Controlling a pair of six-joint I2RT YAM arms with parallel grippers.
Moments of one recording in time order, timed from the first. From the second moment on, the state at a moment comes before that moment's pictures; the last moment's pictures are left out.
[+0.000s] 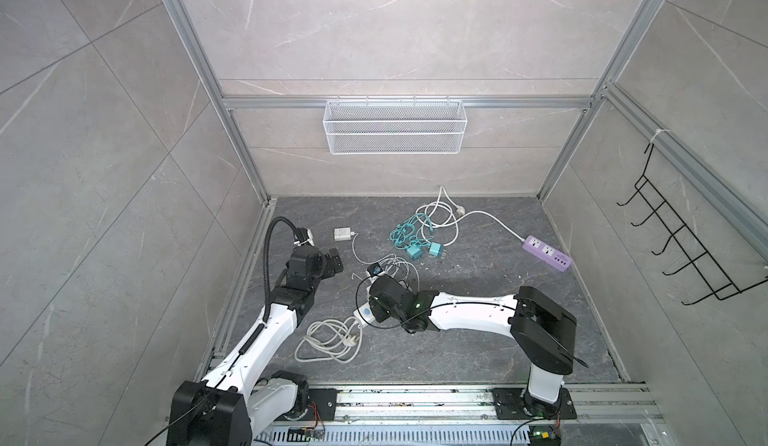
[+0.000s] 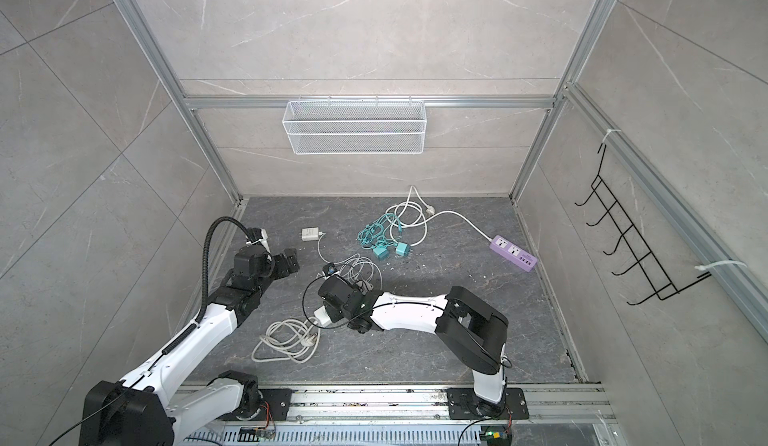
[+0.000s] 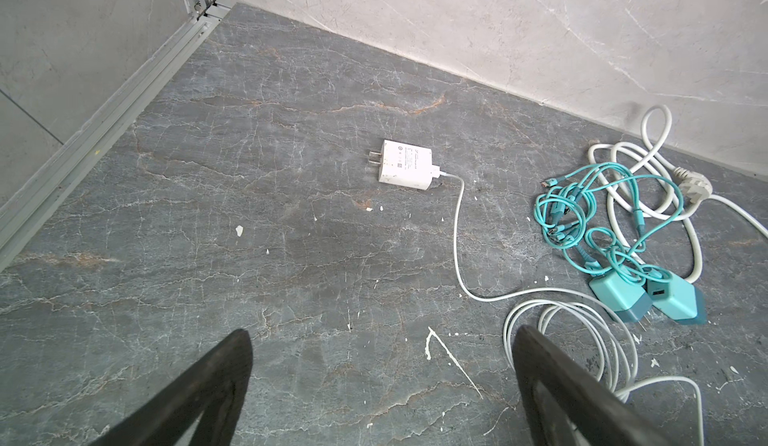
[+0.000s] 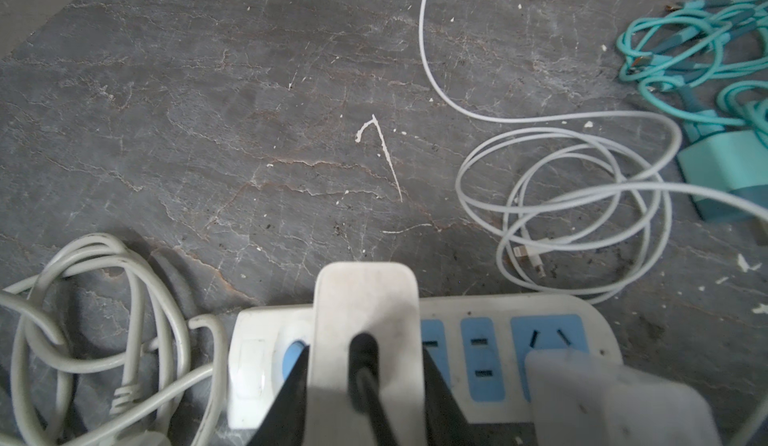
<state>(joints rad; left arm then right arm) -0.24 1.08 0.67 -0.14 -0.20 -0.39 1.10 1.86 1.18 -0.13 0.29 0.39</state>
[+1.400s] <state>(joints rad) -0.21 1.38 0.86 -0.15 -0.20 -0.41 1.19 1.90 1.11 0.01 0.51 0.48</state>
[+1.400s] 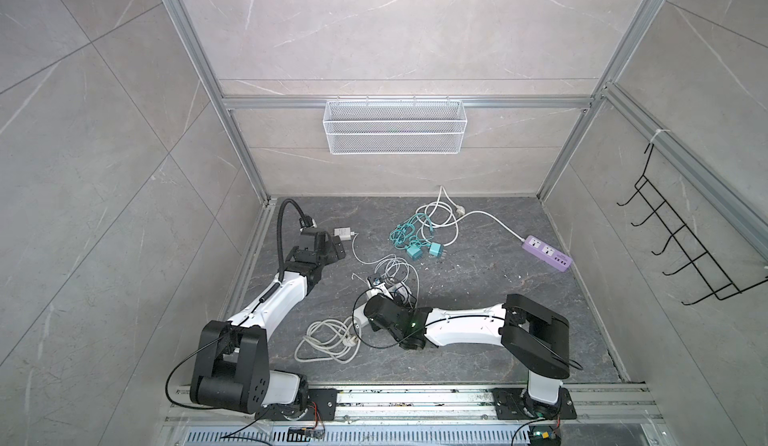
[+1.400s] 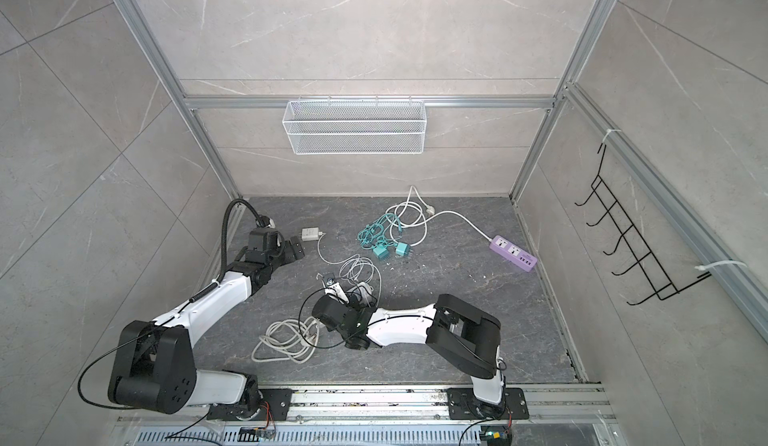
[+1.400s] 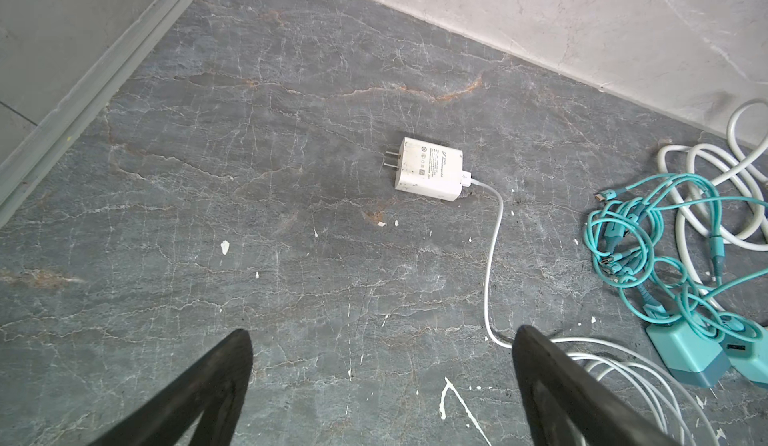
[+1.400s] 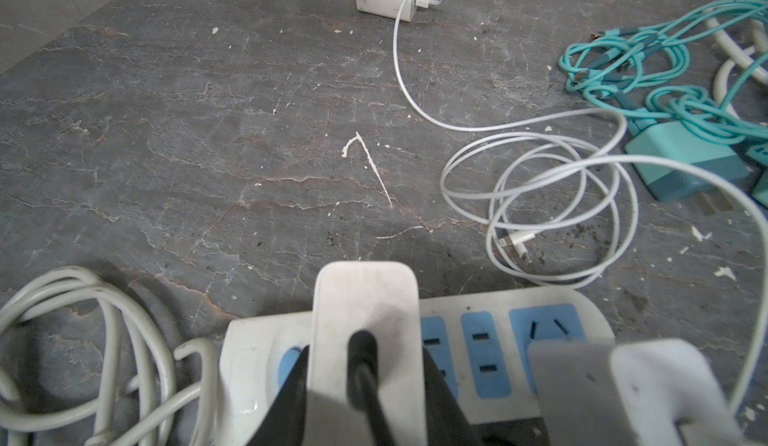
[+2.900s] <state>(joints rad) -0.16 2.14 1.60 -0.37 -0.04 -0.37 1.17 1.70 1.18 -0.39 0.39 0.48</state>
